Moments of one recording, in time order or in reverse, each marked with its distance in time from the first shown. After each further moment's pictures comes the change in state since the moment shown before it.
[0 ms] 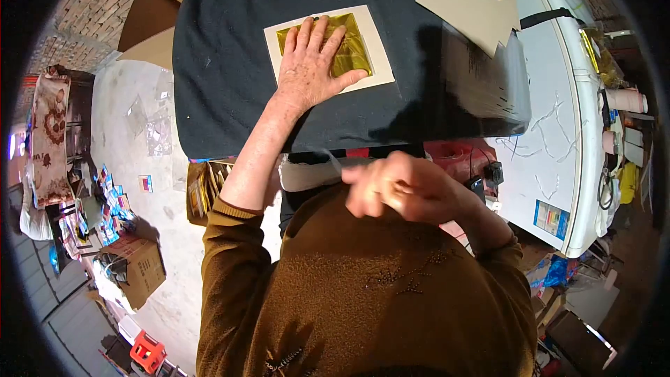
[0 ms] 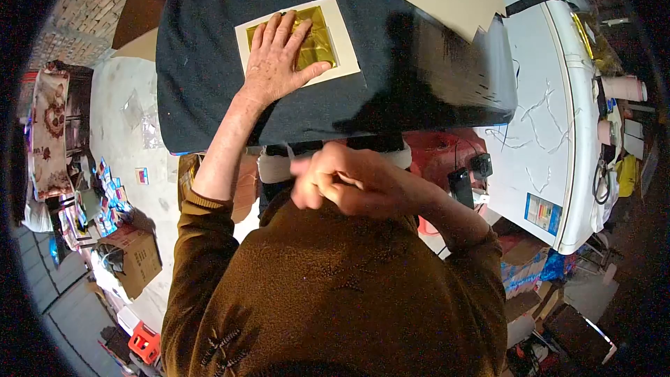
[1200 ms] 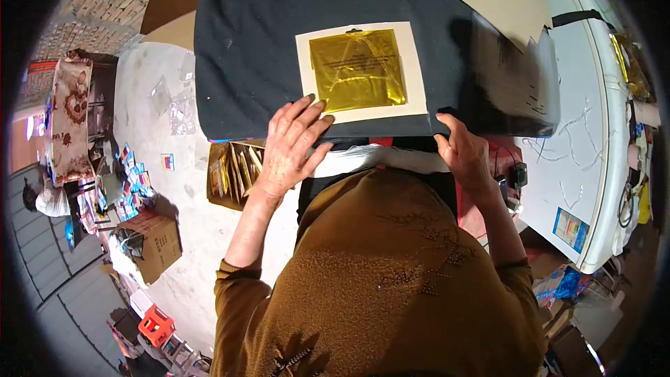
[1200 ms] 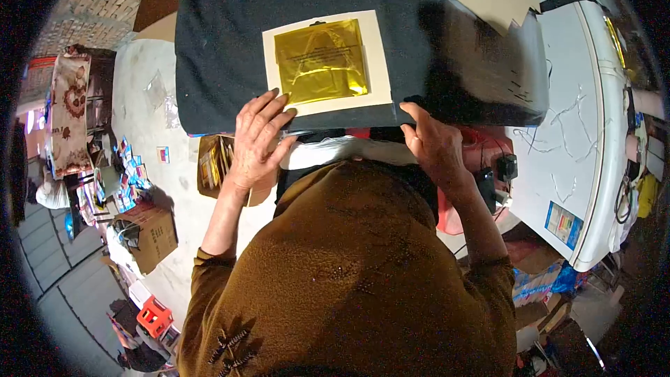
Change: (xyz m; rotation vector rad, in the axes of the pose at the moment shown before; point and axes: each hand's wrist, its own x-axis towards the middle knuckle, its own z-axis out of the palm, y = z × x) left_hand -0.148 0.012 -0.091 -0.358 -0.024 0.056; right_hand -0.078 0.061 -0.055 -1.344 0.589 0.217
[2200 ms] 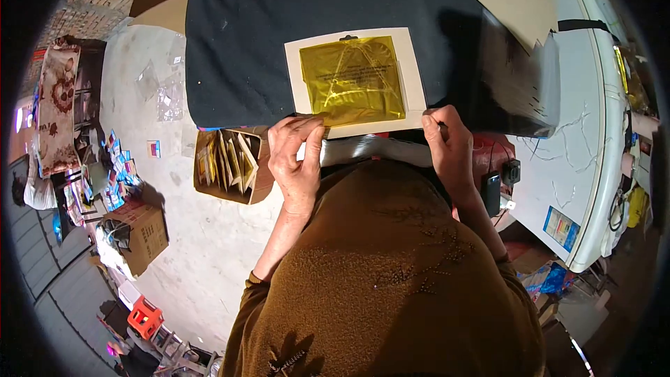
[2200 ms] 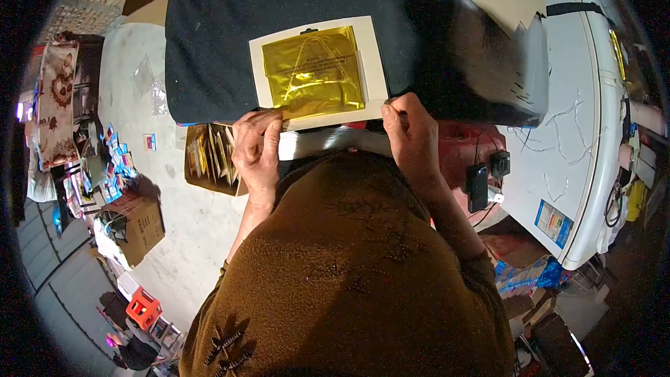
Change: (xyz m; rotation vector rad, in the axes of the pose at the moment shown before) left_hand -0.010 0.058 0.024 -0.290 0.477 -0.626; right_hand 0.016 -0.042 0.025 0.485 0.057 0.352
